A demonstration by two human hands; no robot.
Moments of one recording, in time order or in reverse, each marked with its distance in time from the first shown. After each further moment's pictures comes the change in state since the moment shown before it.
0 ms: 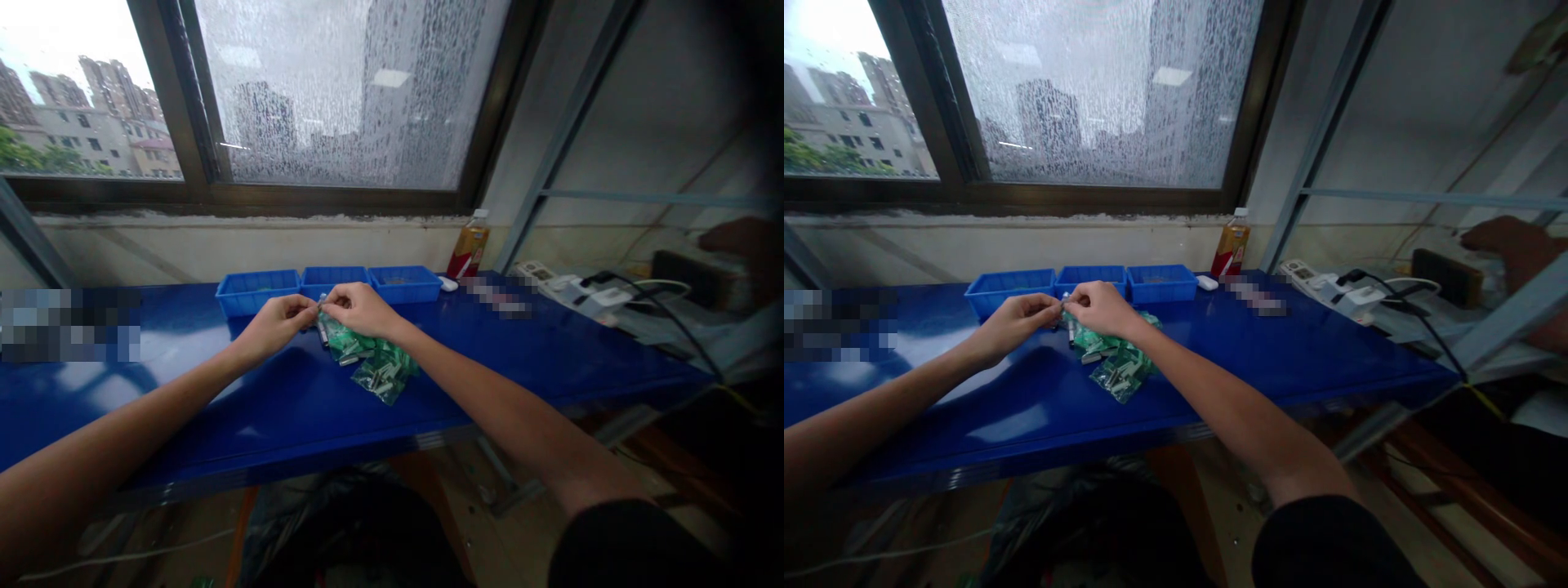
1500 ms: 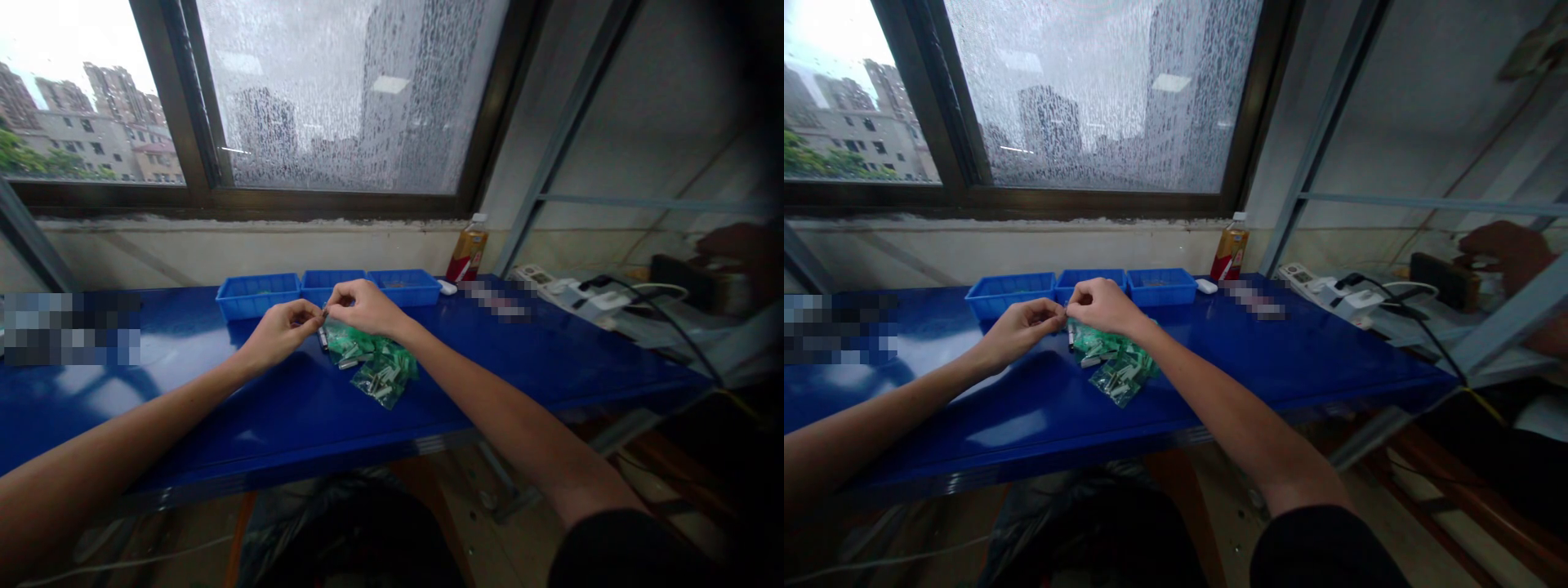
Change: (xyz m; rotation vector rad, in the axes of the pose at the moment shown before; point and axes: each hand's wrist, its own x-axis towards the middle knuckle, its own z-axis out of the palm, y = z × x) left_hand -0.002 -0.004 0.003 0.076 0.009 0.104; right_hand -0.001 -0.010 -0.015 -0.026 -0.036 -0.030
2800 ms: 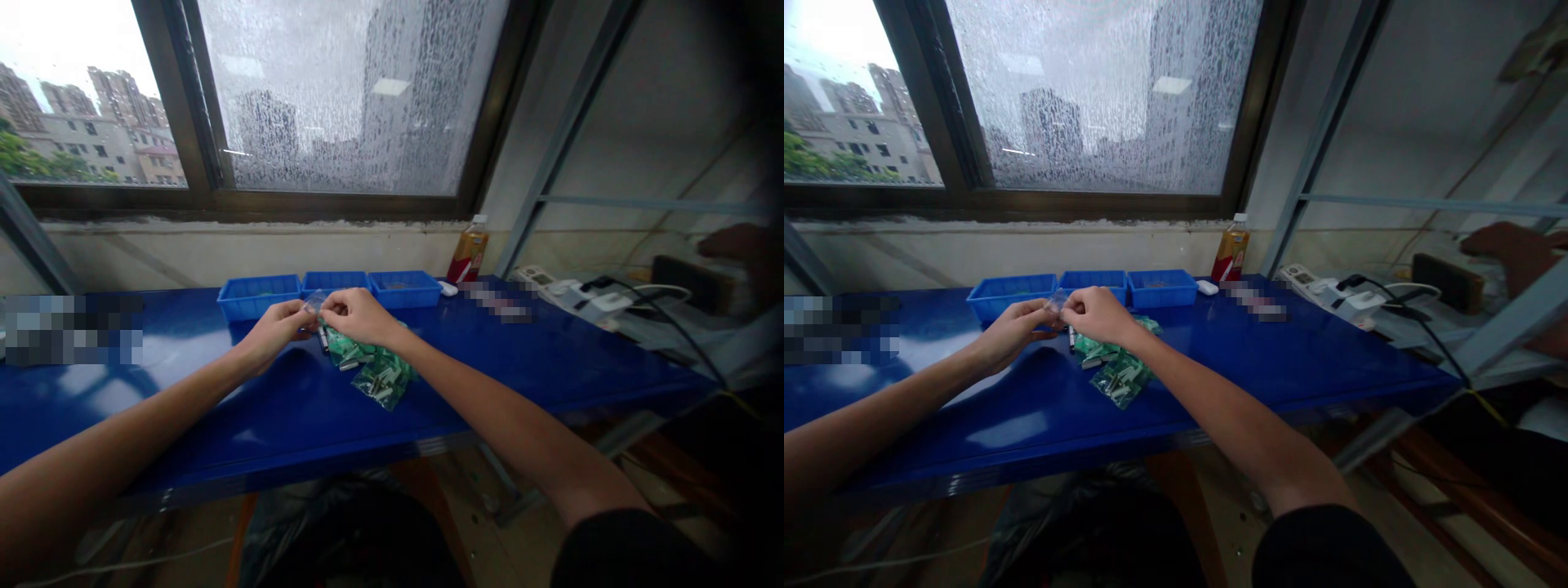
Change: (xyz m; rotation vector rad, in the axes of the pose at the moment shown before) left_hand -0.001 0.007 0.002 -0.417 0.048 -0.311; right_hand -0.001 0.002 0.016 -0.021 0.026 -0.028
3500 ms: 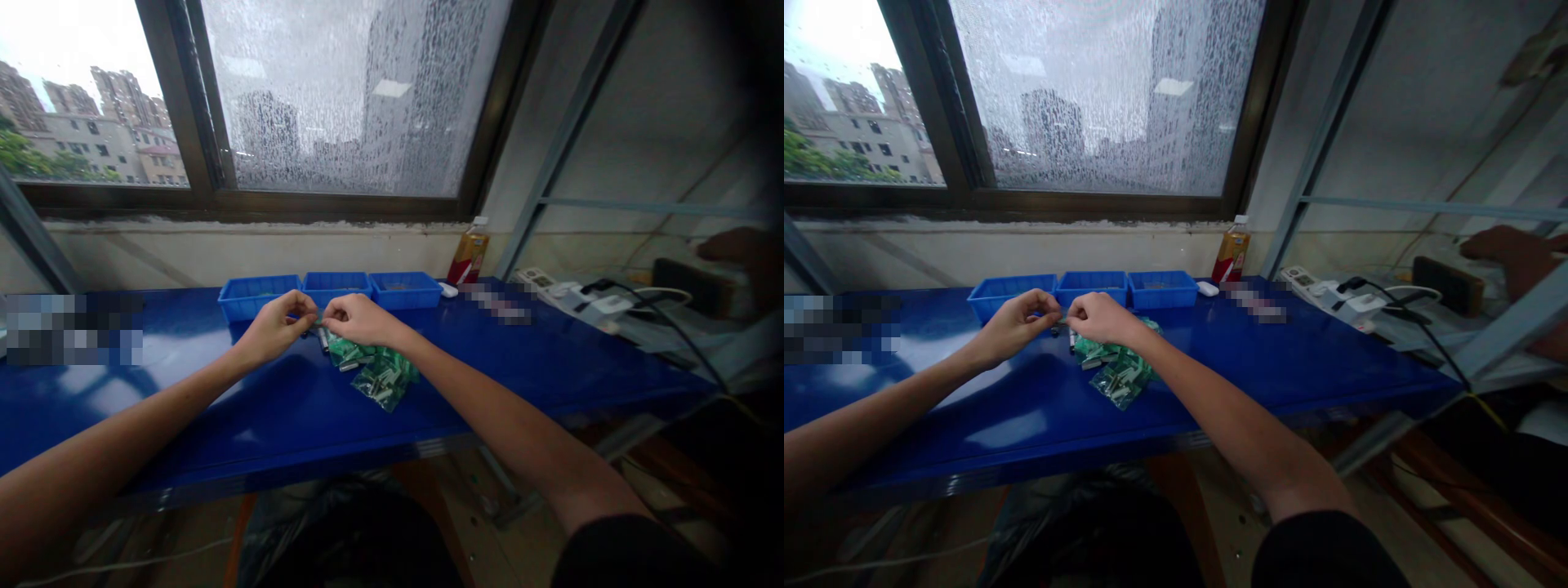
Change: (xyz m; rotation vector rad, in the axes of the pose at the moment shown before) left_hand 0.008 -0.005 -0.011 0.418 0.026 0.350; right_hand 0.000 0.002 -0.006 -0.070 -0.155 0.029
